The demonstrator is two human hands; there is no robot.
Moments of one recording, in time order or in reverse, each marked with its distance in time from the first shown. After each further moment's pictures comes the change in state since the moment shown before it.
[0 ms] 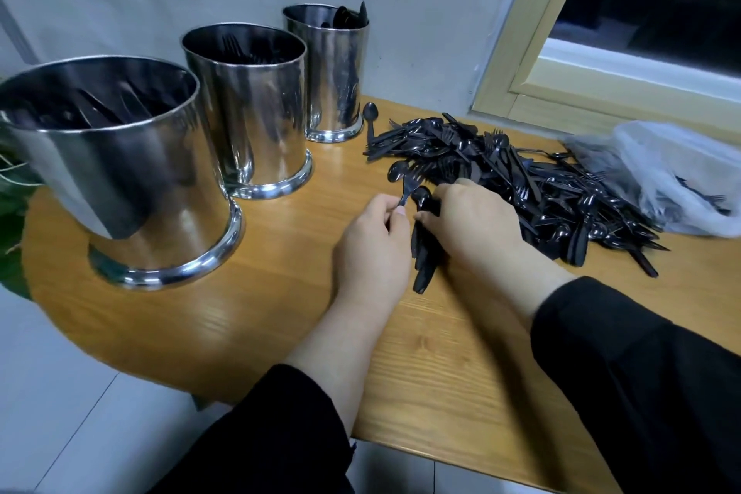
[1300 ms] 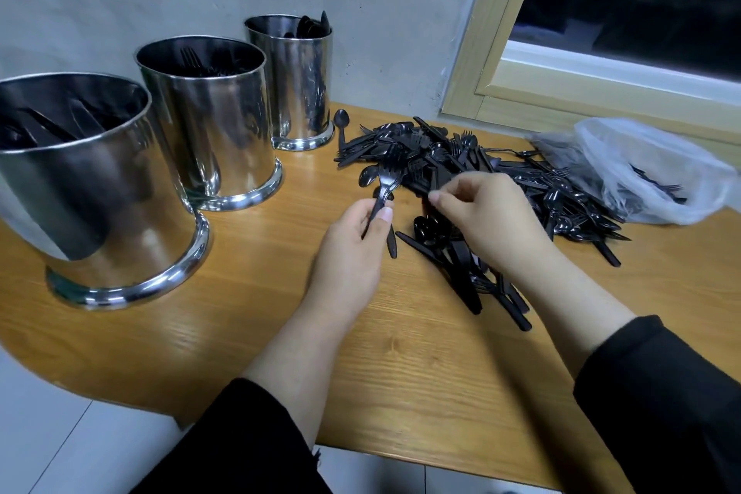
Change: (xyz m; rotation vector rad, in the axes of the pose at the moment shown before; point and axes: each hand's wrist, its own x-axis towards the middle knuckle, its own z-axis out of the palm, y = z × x) left_hand -0.006 0.002 -0.003 -0.271 -0.240 -0.027; right_hand -0.034 0.036 -0.050 0.599 0.021 0.137
